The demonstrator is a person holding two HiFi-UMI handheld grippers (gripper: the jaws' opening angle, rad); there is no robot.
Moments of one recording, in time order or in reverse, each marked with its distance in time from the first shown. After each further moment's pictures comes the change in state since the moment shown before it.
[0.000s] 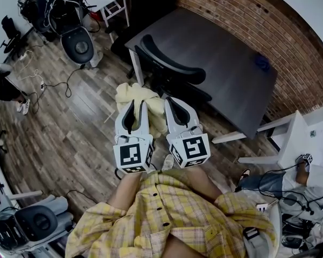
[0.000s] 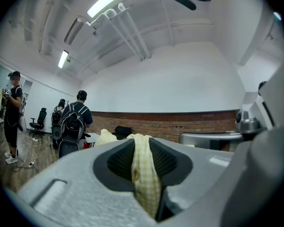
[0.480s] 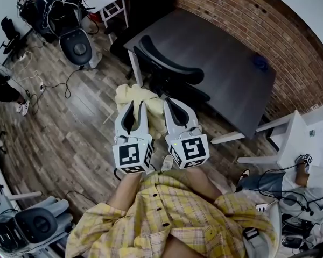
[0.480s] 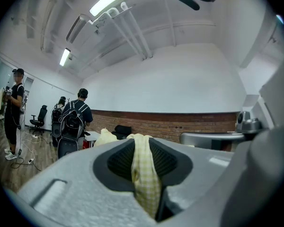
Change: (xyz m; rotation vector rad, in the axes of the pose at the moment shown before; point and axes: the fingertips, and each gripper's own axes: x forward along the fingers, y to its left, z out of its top) left arm -0.001 -0.002 0.000 -0.026 0.006 -0.001; right arm -0.004 0.001 0.003 -0.004 0.000 -0.002
